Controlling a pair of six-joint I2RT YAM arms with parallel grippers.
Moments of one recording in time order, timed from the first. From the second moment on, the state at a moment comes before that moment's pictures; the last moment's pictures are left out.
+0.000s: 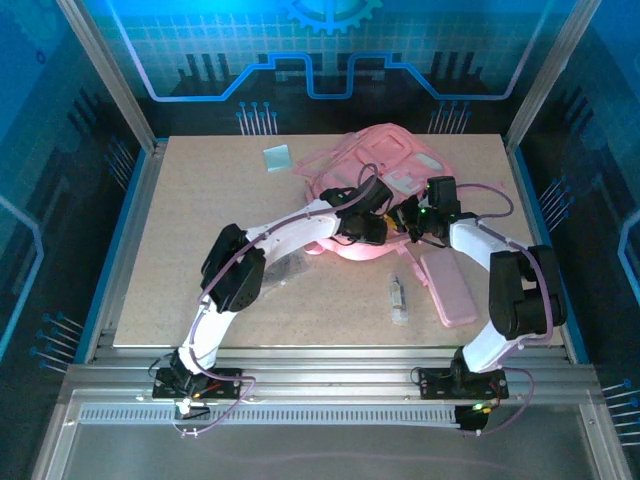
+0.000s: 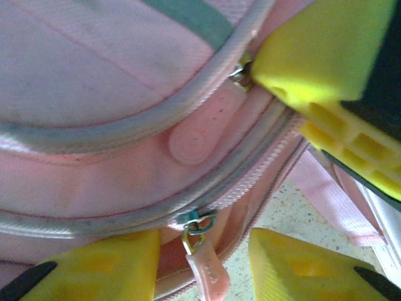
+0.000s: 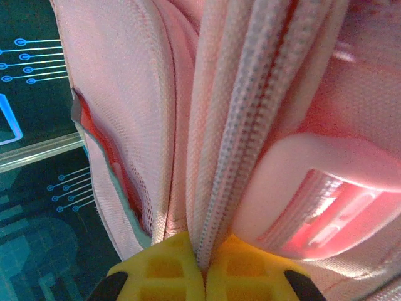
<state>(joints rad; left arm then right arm) -0.79 2.18 1.89 -0.79 0.00 -0.59 0.14 1.63 0.95 -0.11 -0.50 1.18</state>
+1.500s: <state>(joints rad) -0.64 2.08 1.89 -0.89 0.27 -0.30 -0.04 1.83 1.38 -0.48 -0.54 0.76</state>
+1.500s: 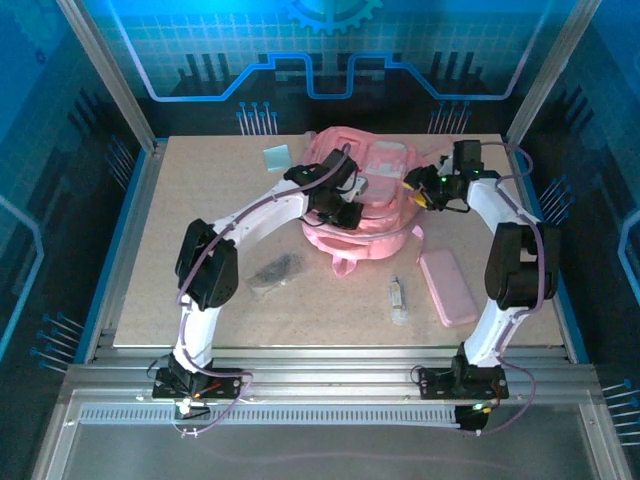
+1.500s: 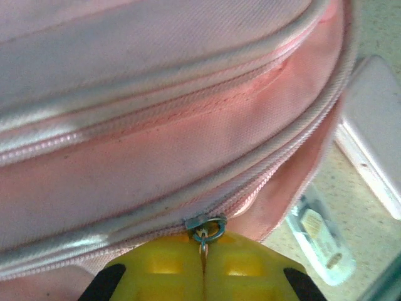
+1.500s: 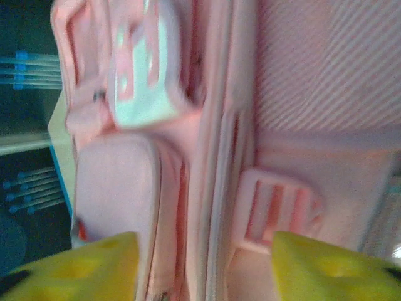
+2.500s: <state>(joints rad) -0.70 2.24 2.03 -0.85 0.38 -0.40 0.10 1.59 0.95 -0.18 -0.55 1.15</state>
